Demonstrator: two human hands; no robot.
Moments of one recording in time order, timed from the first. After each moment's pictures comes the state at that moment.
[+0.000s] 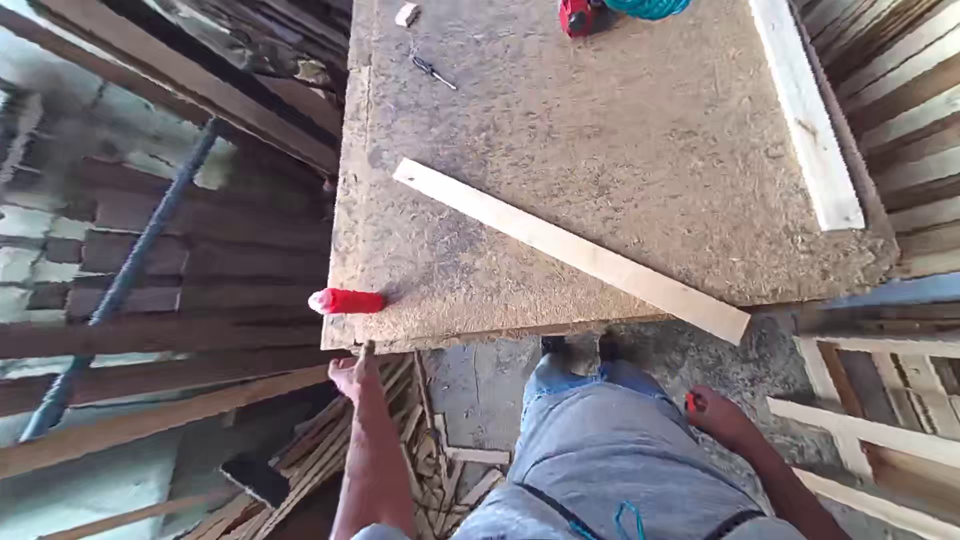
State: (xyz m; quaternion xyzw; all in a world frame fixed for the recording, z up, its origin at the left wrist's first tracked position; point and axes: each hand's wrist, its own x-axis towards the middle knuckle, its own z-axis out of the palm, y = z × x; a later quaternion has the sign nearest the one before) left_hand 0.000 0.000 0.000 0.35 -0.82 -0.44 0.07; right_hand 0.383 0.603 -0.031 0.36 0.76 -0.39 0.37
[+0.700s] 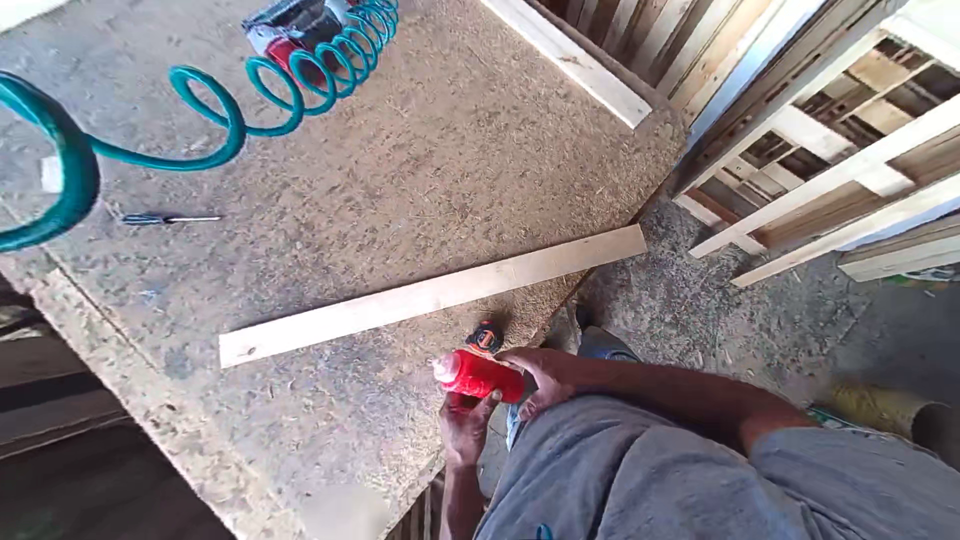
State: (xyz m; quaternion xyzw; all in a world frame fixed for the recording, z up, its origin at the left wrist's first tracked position) left_hand 0.019 0.250 0.042 -0.15 -0.68 -0.63 -0.35; right_hand 0.151 0.439 0.043 0.09 0.76 -0.64 0.04
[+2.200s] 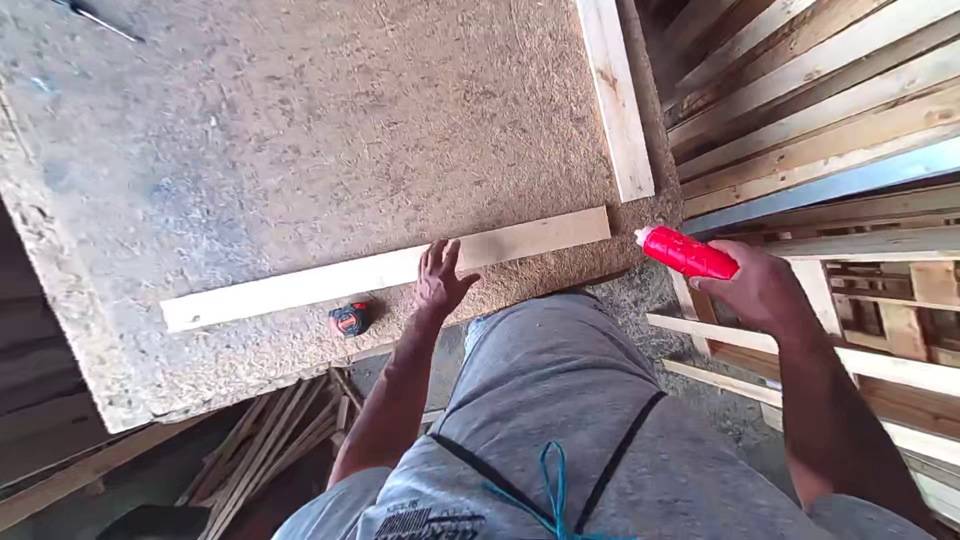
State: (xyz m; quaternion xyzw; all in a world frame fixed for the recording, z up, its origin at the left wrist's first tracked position) left_hand 0.060 0.608 -0.023 -0.31 -0.91 -0.15 -0.23; right_hand 0.365 1.024 0.159 0.38 0.88 -0.24 0.18
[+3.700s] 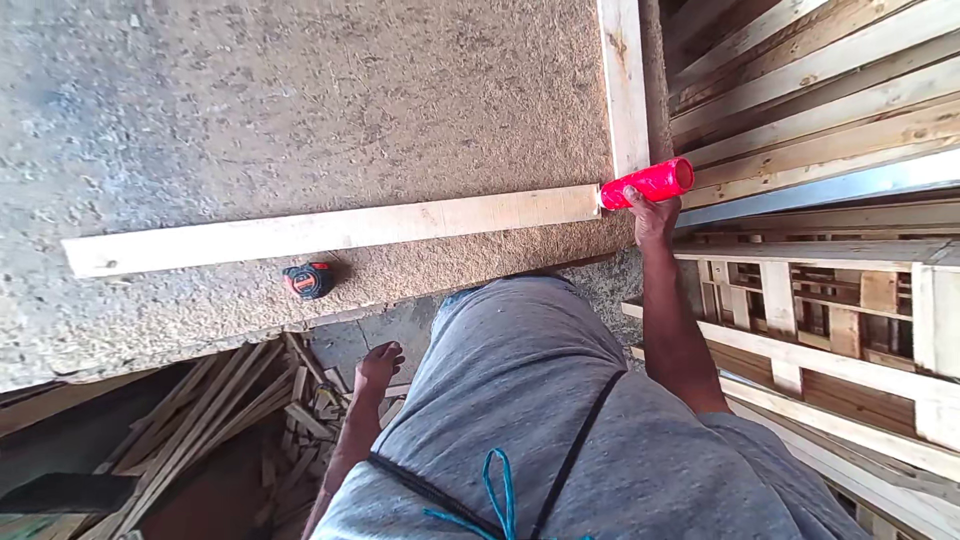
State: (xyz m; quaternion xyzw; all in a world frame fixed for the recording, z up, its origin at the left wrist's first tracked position) left_hand 0.220 0.397 -0.054 0.30 -0.80 -0.30 -0.42; right_hand 0.284 1.004 -0.027 0.37 0.65 -0.60 -0.28
